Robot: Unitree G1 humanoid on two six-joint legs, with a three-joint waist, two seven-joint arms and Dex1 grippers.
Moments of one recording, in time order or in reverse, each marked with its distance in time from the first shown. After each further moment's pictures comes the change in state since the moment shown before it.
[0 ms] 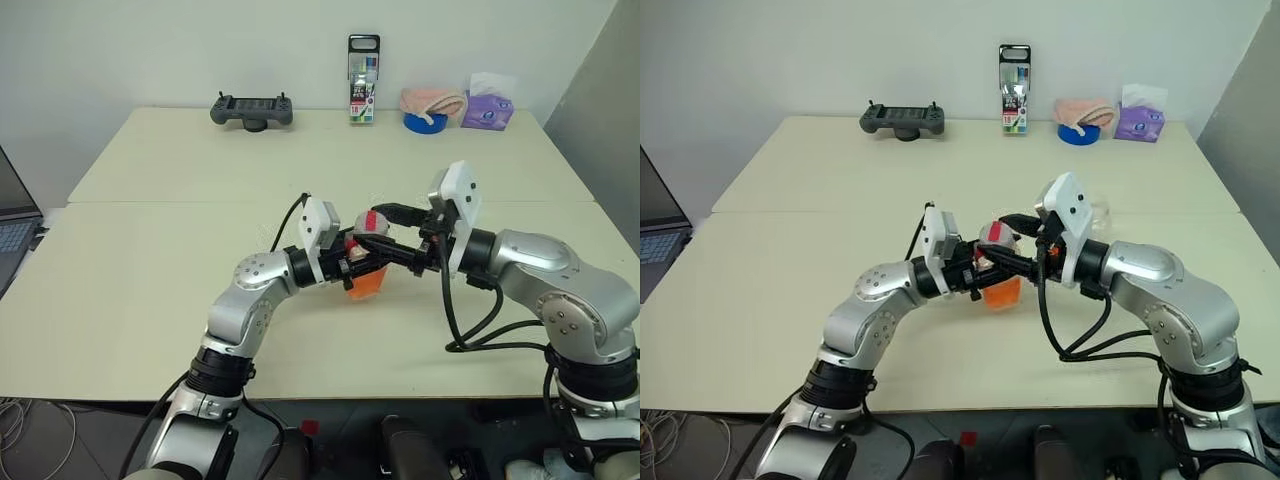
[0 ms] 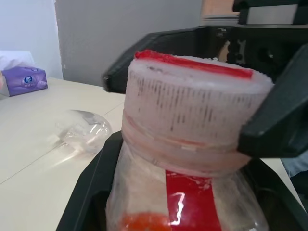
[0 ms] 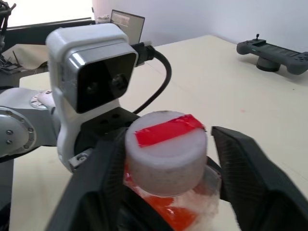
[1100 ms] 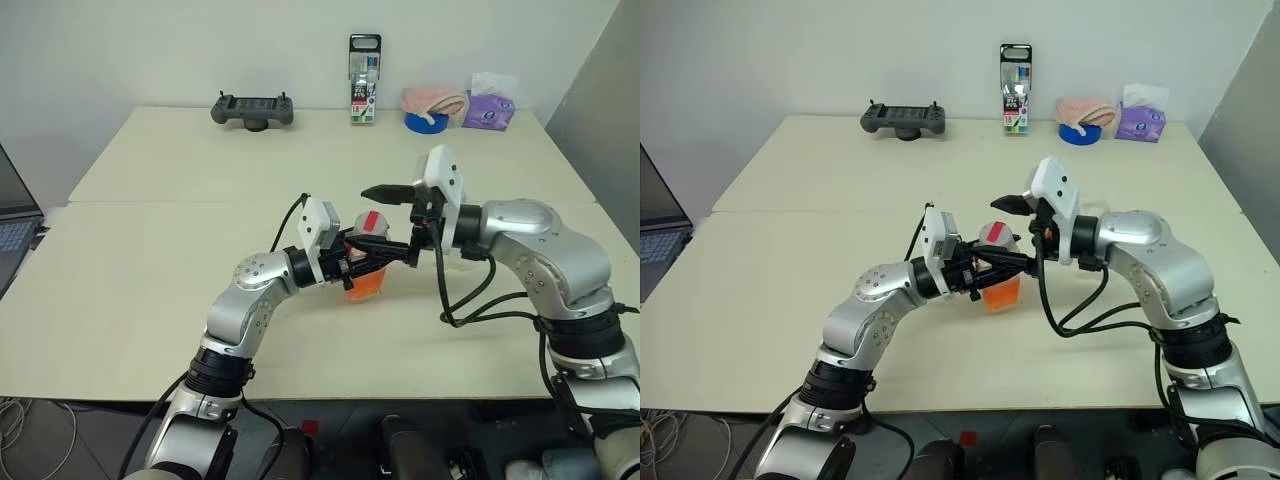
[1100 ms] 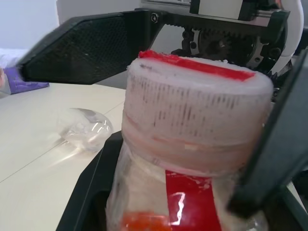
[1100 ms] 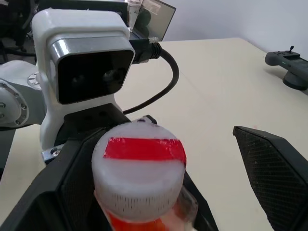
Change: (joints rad) left arm 0.010 0.010 -0.001 -0.017 -0.002 0.010 0.008; right arm -0.150 -0.058 0.102 0.278 -0.178 -0.212 0.316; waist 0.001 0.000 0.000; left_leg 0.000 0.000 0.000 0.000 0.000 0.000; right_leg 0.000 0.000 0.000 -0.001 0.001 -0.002
